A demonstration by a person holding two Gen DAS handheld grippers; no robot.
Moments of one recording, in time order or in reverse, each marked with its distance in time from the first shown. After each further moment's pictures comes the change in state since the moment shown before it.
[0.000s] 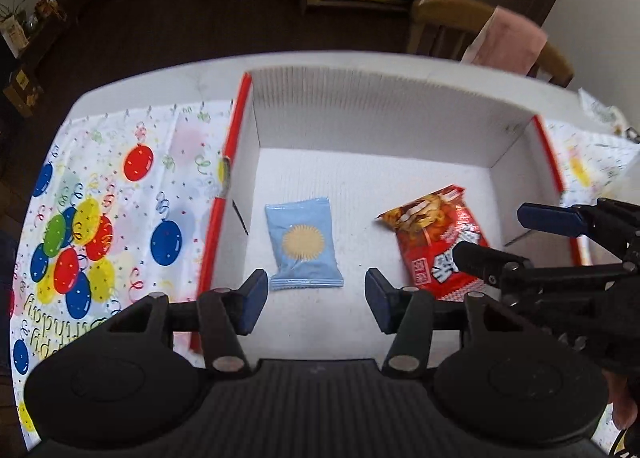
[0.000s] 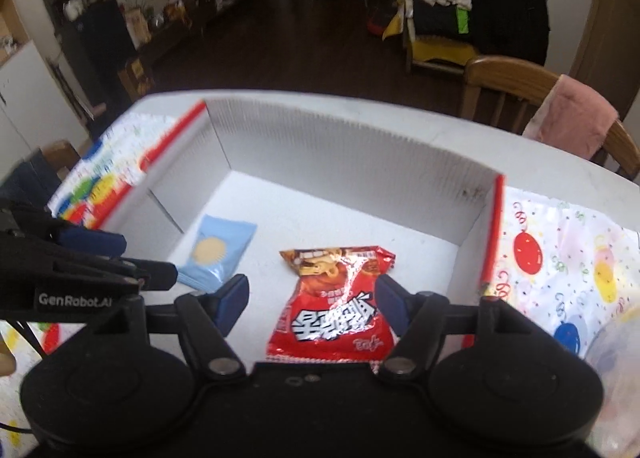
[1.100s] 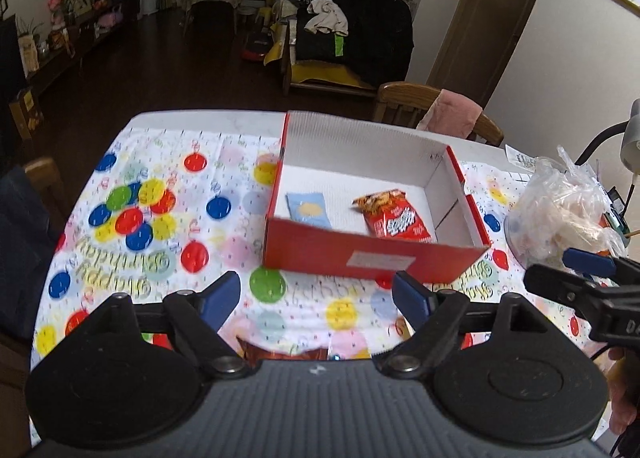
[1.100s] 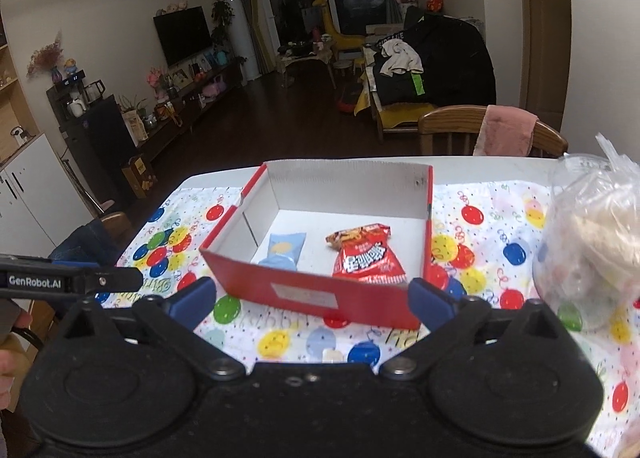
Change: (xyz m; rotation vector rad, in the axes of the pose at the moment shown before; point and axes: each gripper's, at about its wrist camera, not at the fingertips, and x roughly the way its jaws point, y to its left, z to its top) left arm -0.156 0.055 -0.149 -0.064 -0.264 -0.122; right arm -0.173 0.061 -0.122 0.140 -0.281 -0.033
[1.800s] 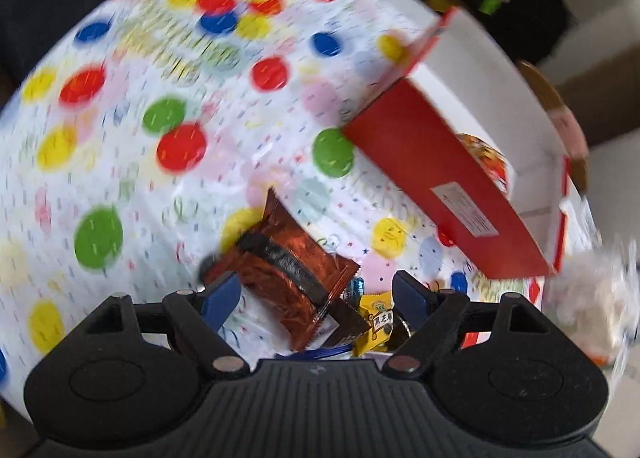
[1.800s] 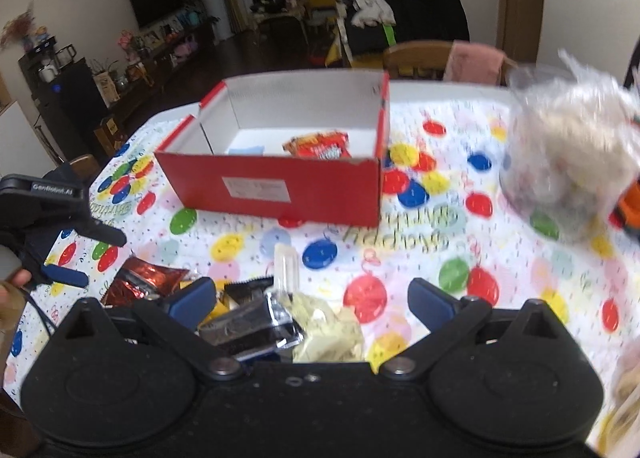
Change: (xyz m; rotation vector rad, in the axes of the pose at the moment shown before) left arm 0.077 0.052 -0.057 -0.637 0.323 0.082; right arm 0.004 -0.029 -0.079 0.039 0.144 -0.076
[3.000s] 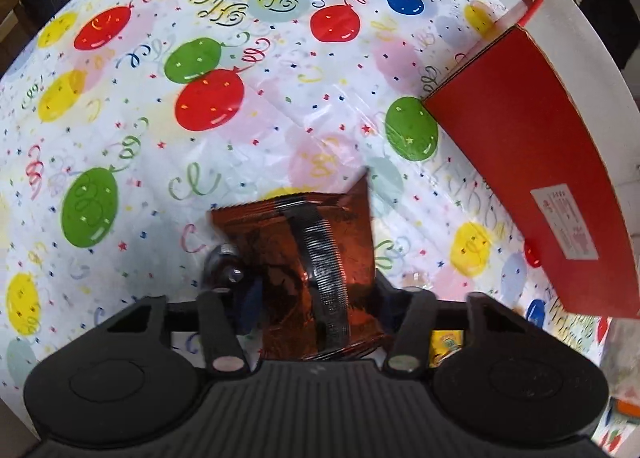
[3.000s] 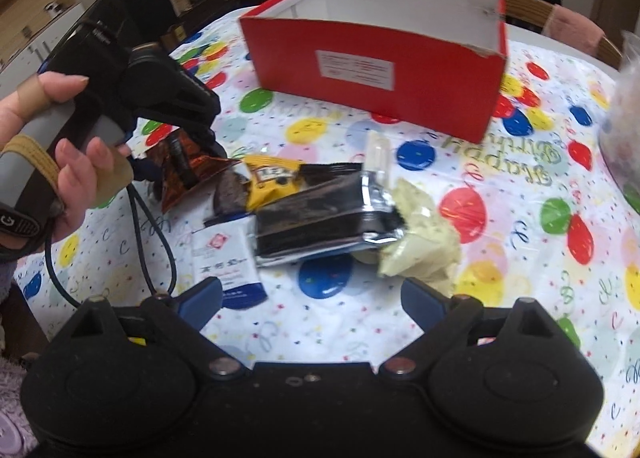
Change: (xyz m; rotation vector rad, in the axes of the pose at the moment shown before) left arm 0.065 0.011 -0.004 -0.055 0.008 0.173; right arm 0.042 0.042 -0.052 -0.225 0.199 0.151
